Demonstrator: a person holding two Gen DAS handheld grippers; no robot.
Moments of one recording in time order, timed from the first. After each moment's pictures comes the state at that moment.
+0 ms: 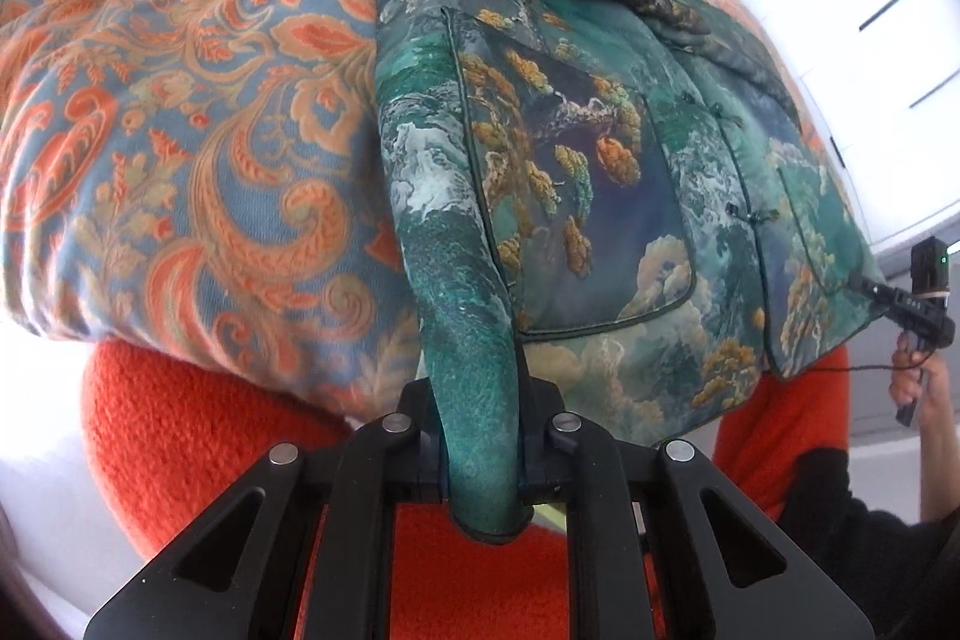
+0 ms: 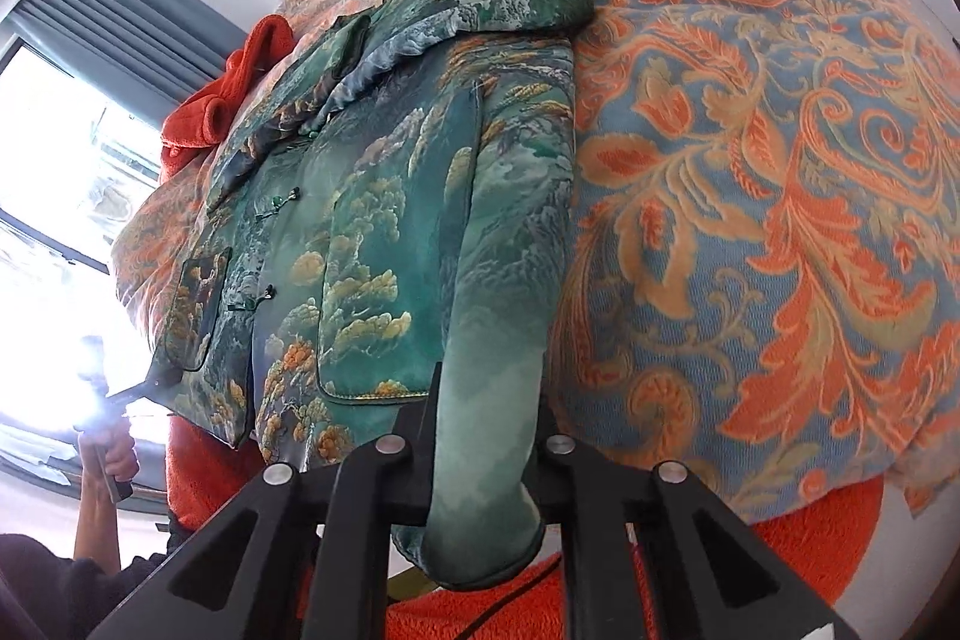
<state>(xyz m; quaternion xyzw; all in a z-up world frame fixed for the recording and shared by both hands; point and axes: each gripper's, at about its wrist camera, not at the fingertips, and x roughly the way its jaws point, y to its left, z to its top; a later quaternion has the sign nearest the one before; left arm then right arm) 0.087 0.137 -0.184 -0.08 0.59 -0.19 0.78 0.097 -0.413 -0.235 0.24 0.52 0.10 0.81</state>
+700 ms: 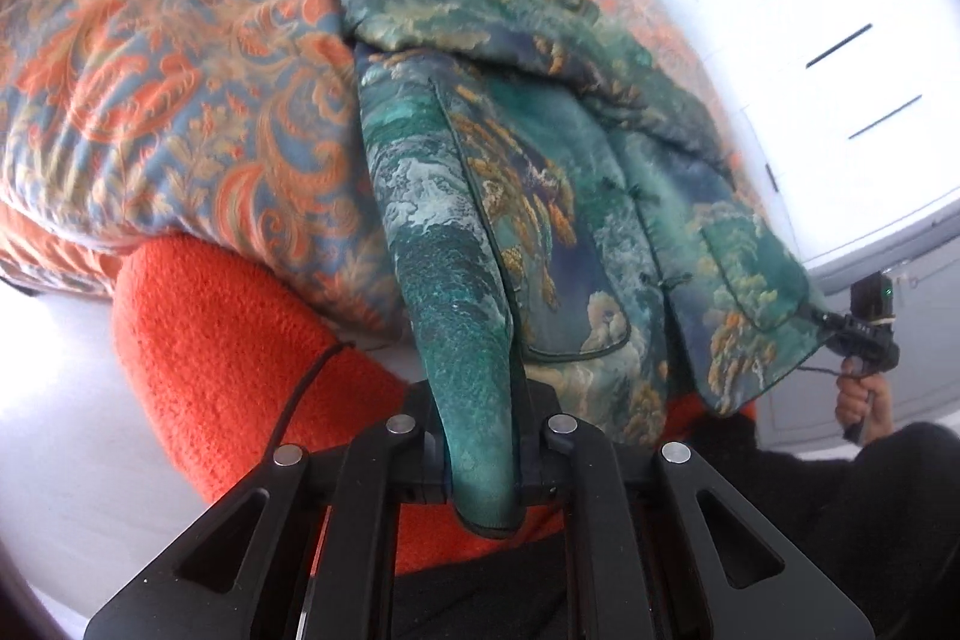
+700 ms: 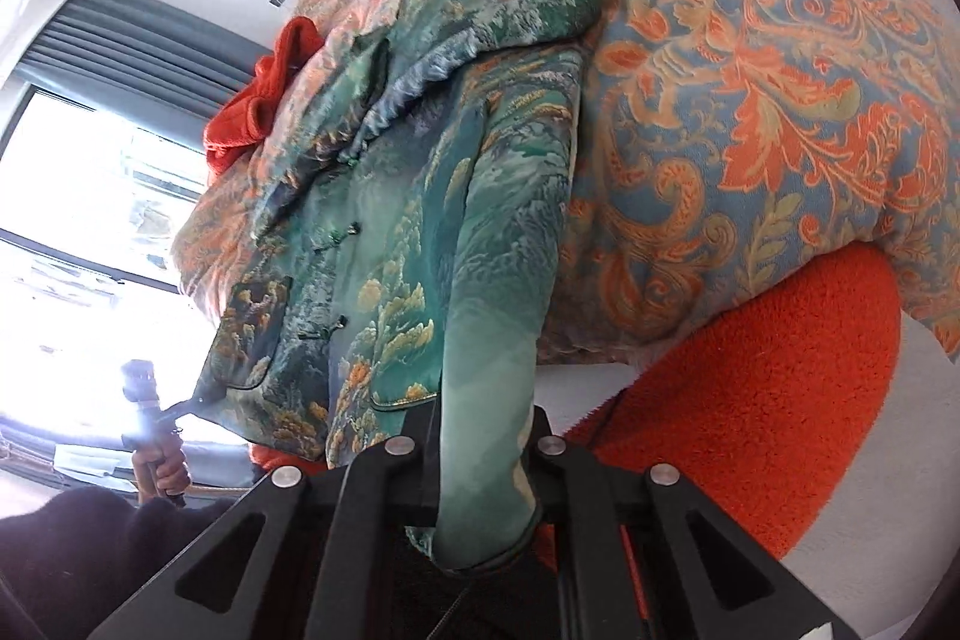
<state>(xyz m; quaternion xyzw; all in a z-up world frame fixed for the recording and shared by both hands) 0.141 0.188 -0.097 -0.16 0.56 -0.23 0.78 0.014 -0.410 -0.191 0.32 0.52 0.13 0.78</state>
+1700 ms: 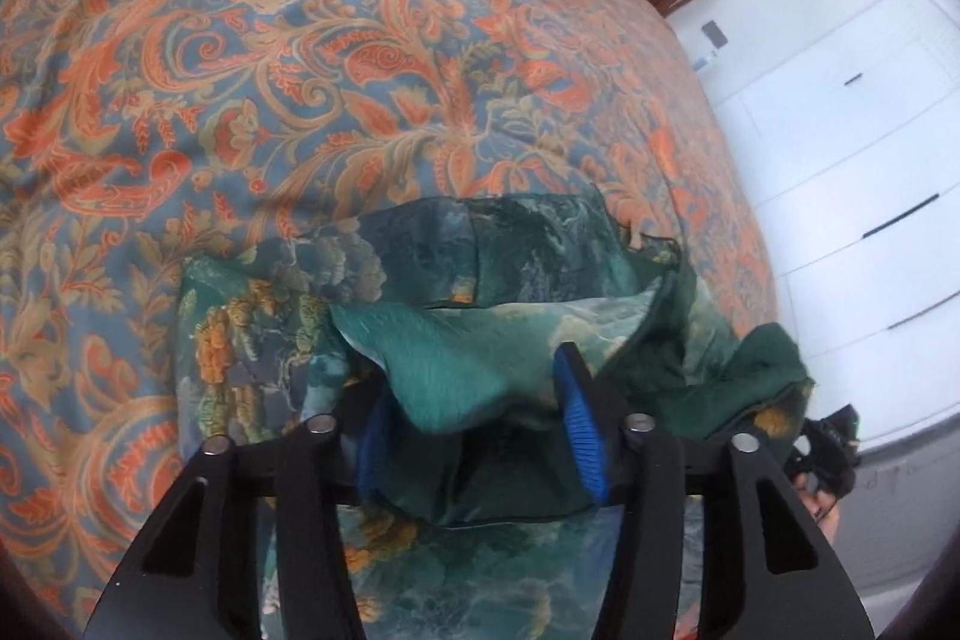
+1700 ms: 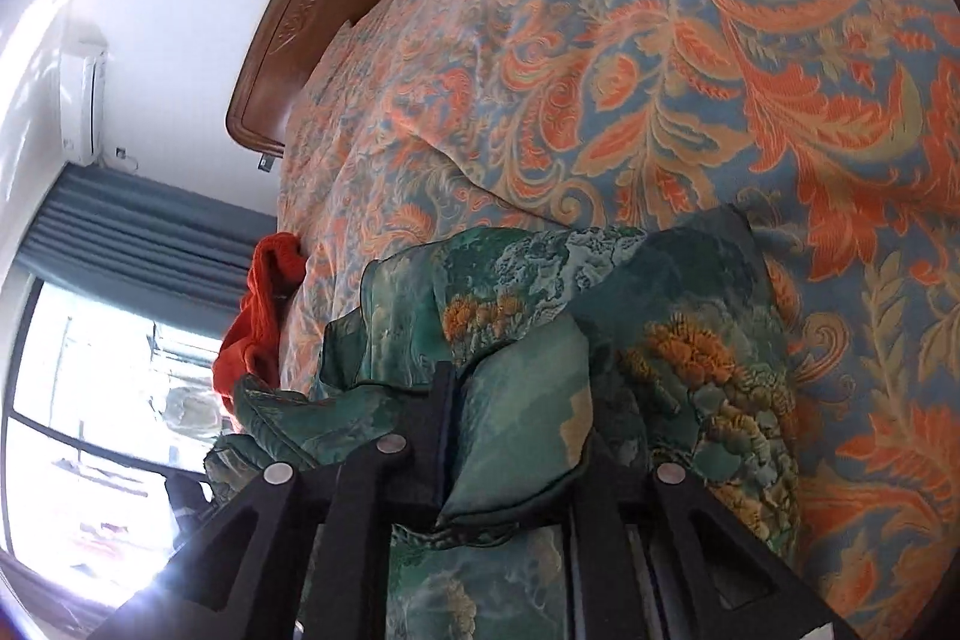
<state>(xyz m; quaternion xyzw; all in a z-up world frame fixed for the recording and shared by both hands) 0.496 0.124 -0.144 -0.25 0.52 -0.17 0.80 0.359 -0.476 -0.246 0.47 0.41 0.07 0.78</state>
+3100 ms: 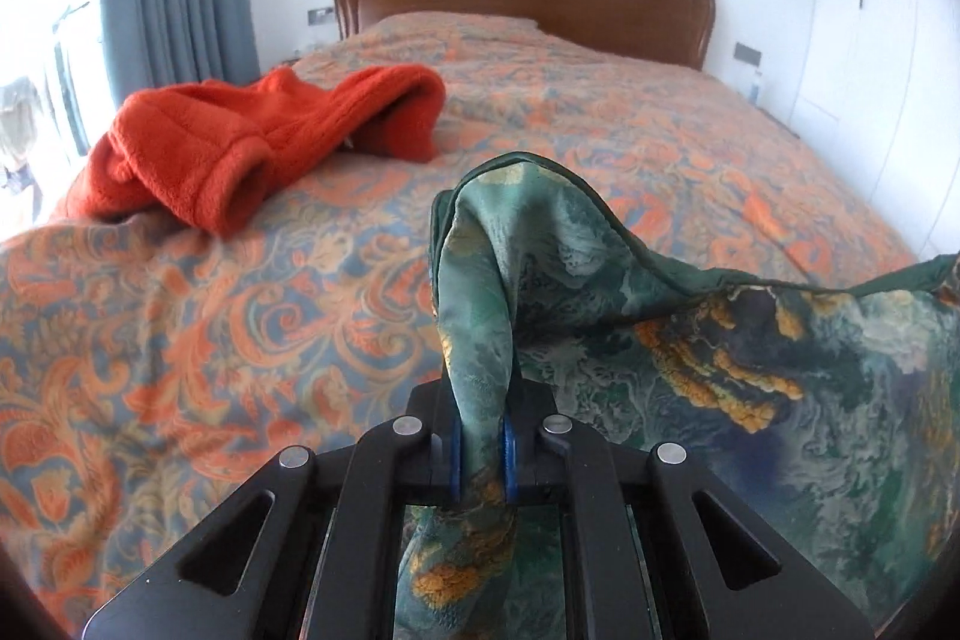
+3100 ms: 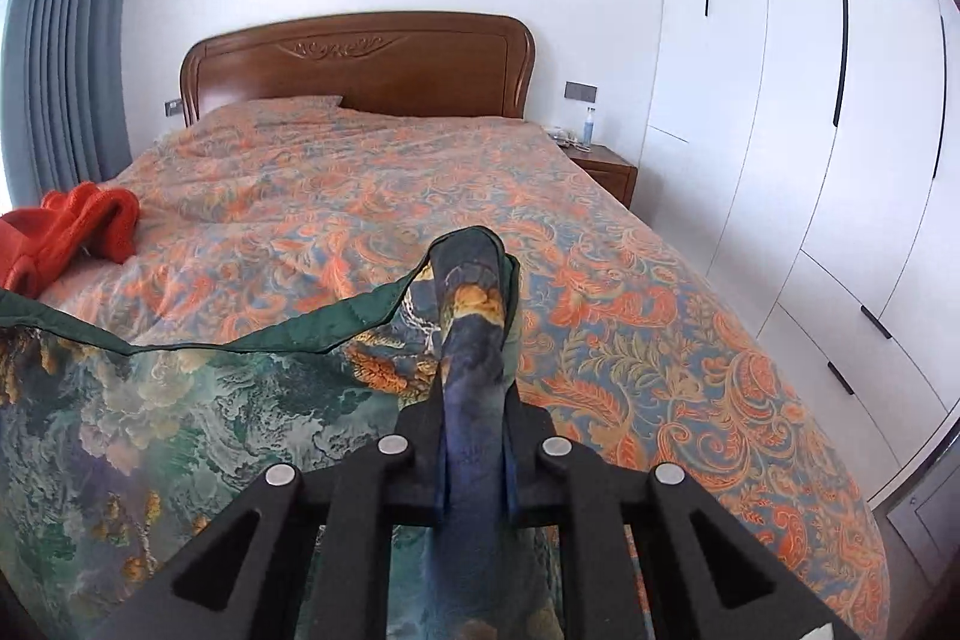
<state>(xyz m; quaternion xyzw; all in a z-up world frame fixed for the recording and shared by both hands) 0.527 0.084 -0.148 0.00 0.36 -0.02 0.93 0.413 -0.382 -0.135 0.00 0.29 -0.15 0.94</state>
